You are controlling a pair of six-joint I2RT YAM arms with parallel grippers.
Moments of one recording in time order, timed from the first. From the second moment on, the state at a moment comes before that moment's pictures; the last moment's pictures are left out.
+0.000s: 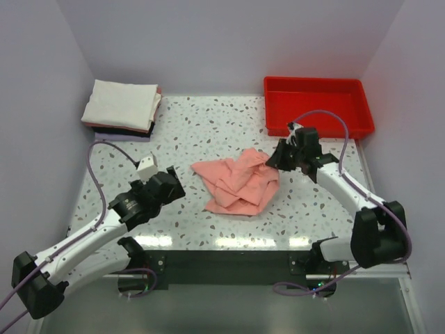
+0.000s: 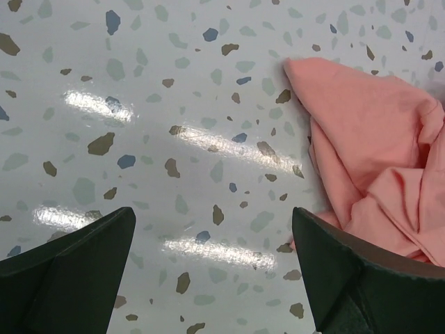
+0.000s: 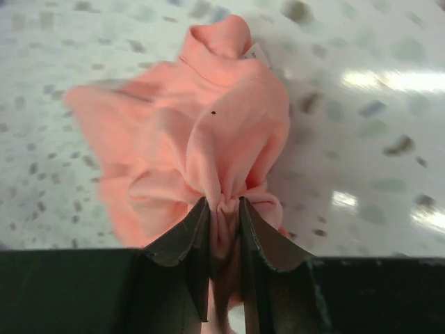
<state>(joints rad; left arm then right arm) -0.74 0.82 0.64 -0.69 -0.60 -0.95 0.34 1.30 0.95 -0.29 -0.25 0.47</state>
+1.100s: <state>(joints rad) -0.43 1.69 0.90 -0.08 -0.08 -0.67 0.19 0.98 0.86 -0.57 -0.17 0.34</state>
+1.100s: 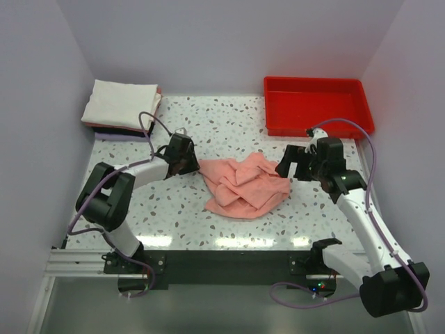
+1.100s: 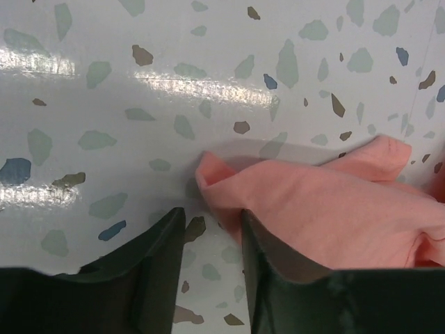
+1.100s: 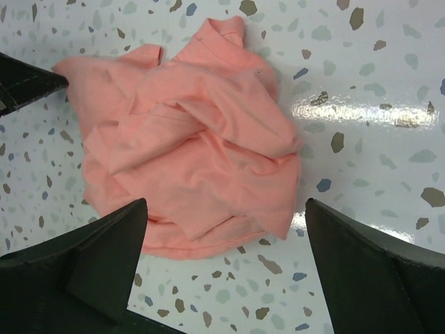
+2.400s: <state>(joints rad) -0.43 1.32 0.61 0.04 -0.15 -0.70 0.98 1.51 1.14 -0.58 0.46 0.57</state>
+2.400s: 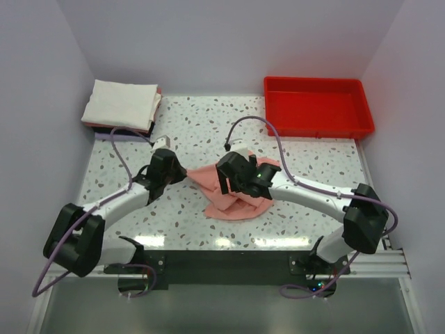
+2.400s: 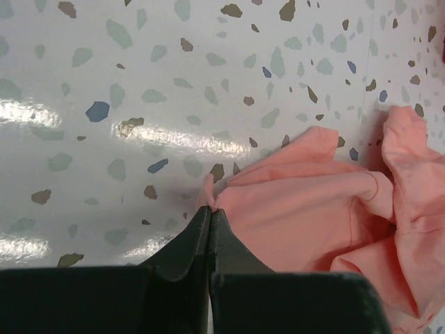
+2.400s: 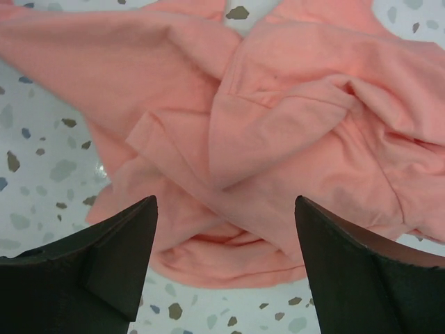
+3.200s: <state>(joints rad) -0.43 0.95 0.48 -0.15 -0.22 -0.76 1.00 1.68 1.15 -0.46 0.56 0.60</state>
